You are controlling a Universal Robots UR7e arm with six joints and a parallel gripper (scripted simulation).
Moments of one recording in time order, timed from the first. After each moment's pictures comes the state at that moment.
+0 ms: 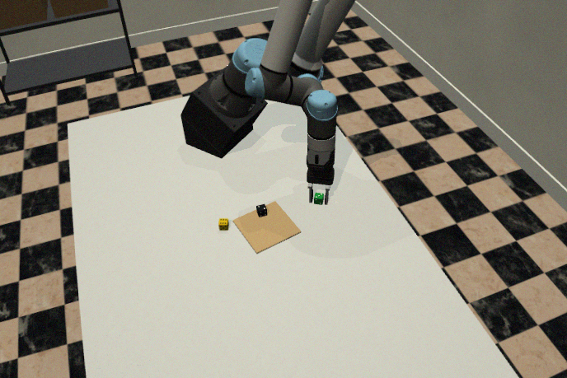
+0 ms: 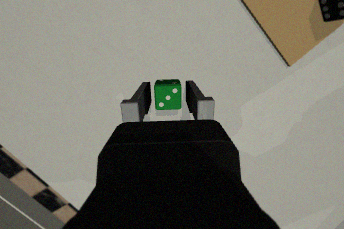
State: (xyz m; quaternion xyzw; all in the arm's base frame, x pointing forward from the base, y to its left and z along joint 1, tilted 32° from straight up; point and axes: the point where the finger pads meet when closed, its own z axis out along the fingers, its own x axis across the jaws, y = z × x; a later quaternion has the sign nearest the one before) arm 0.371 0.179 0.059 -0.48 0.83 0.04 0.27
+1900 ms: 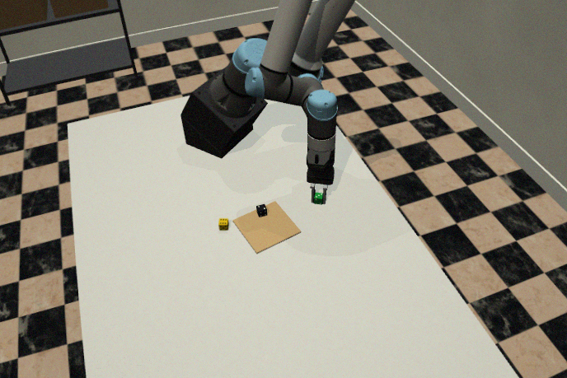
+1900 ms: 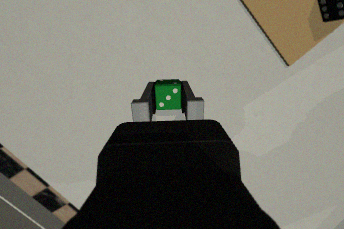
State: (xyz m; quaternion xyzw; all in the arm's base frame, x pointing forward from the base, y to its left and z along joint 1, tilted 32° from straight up) arm 0.371 0.178 0.060 -0.48 0.83 0.05 0.27
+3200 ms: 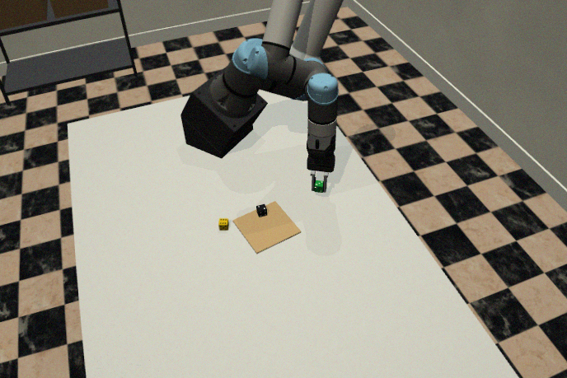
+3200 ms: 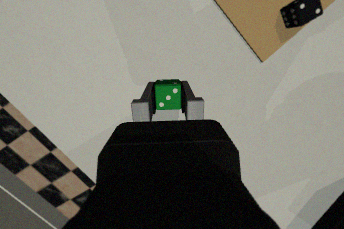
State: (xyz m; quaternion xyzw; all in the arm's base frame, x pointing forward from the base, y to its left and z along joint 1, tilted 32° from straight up) arm 0.351 0.162 0.101 -0.48 0.83 0.04 0.27
